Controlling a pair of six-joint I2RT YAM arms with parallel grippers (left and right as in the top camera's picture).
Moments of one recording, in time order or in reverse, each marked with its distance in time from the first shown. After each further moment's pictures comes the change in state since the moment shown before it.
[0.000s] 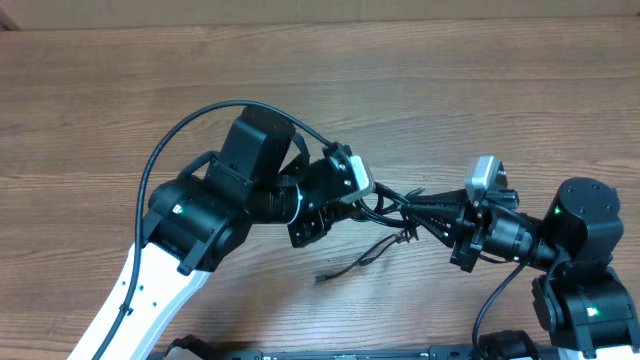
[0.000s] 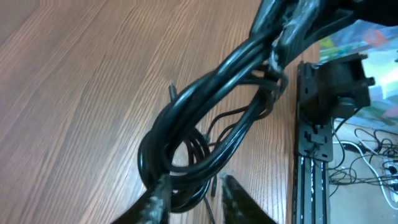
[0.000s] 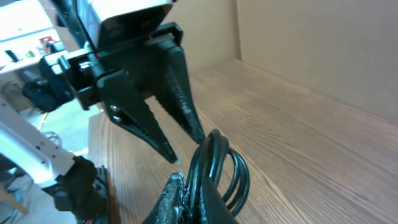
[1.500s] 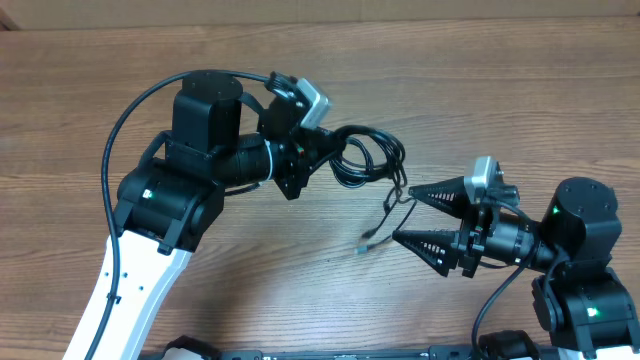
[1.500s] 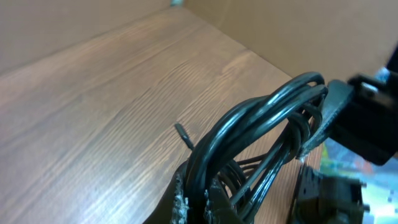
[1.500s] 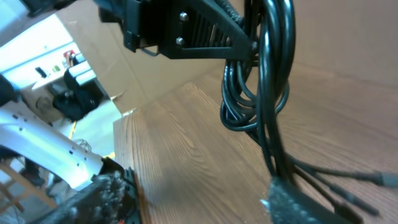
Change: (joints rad) left arm 0.189 0.006 -0.003 0.270 0.104 -0.439; right arm 0.000 0.000 0.000 -0.035 -0.036 0.113
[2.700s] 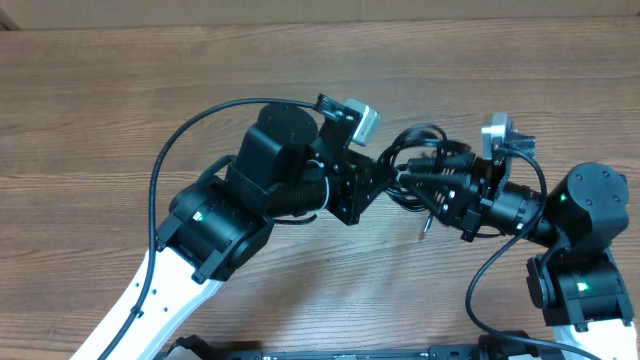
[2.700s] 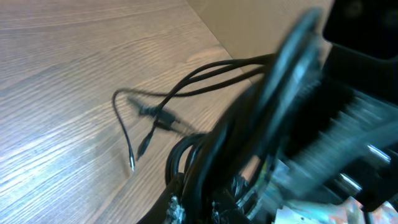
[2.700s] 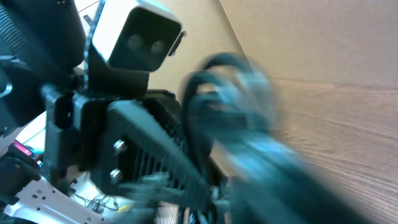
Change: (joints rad) left arm -0.298 0.004 0.000 0.052 -0.201 -0.484; right arm 0.000 0.090 0.002 0.359 0.050 0.433
